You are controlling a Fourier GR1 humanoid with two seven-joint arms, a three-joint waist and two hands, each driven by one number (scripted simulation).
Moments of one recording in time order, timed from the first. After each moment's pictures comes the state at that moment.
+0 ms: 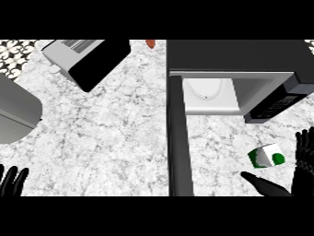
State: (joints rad) left arm 0.66 0.03 -0.08 -2.27 0.09 -0.20 -0.24; right arm 0.24 -0.05 -0.12 -1.61 0.01 -0.19 -0.52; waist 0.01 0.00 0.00
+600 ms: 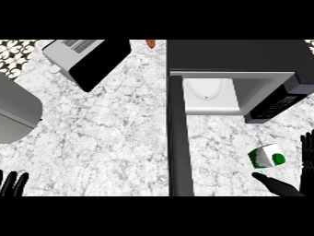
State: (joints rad) left arm 0.70 0.01 -0.11 -2.29 0.07 -0.20 -0.27; right arm 0.16 -0.14 -0.23 -1.34 -0.03 -0.09 -0.64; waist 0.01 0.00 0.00
